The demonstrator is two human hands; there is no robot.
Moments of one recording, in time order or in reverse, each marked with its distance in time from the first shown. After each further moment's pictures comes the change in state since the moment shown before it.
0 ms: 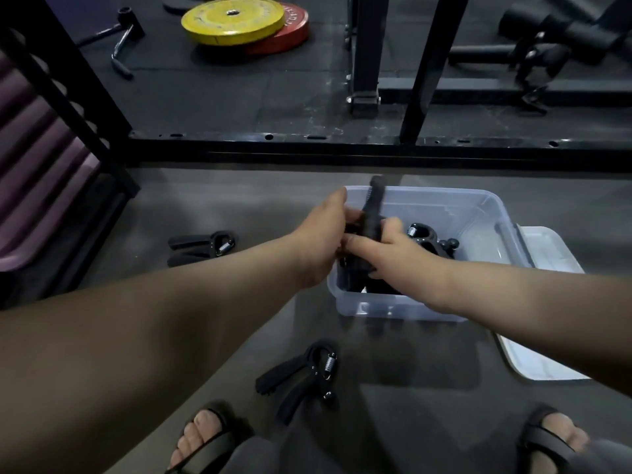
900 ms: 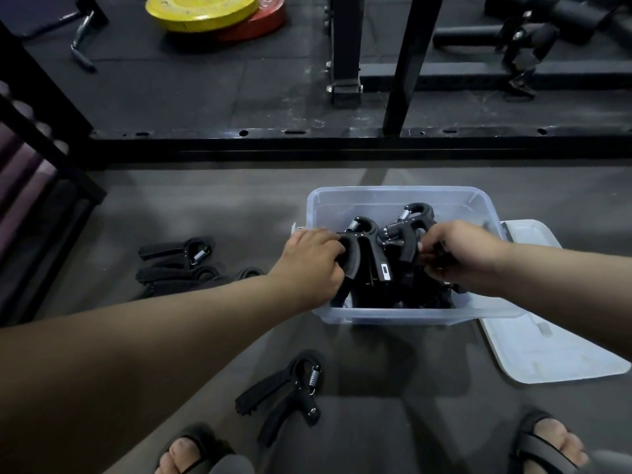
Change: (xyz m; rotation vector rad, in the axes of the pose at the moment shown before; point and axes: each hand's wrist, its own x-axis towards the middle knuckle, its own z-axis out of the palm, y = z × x) left_hand 0.037 -0.053 -0.007 1.326 0.054 0.526; right_hand 0.035 0.051 -0.112 0.246 0.239 0.440
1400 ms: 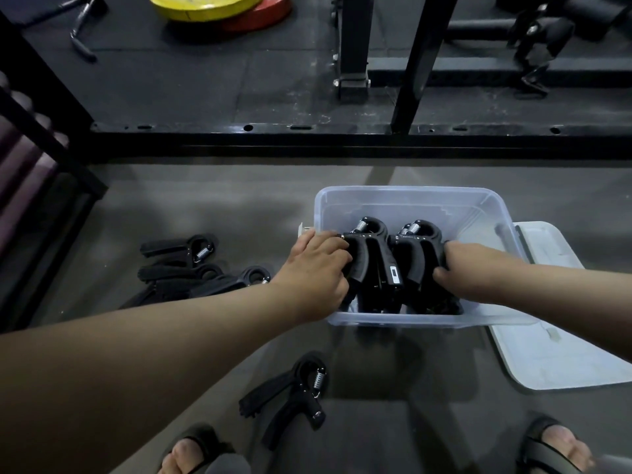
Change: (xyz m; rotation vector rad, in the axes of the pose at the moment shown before) left_hand -0.008 -0.009 0.011 0.035 0.022 0.073; right_hand 0.011 0.011 -0.006 -1.471 0.108 -0.270
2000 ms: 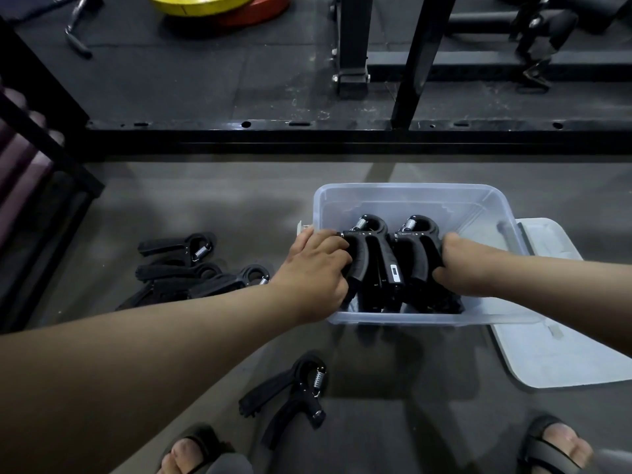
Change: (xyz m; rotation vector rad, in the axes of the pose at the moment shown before) left_hand 0.000 -0.001 0.004 -0.012 0.033 0.019; right_hand 0.013 -0.001 0.006 0.084 -0.061 0.098
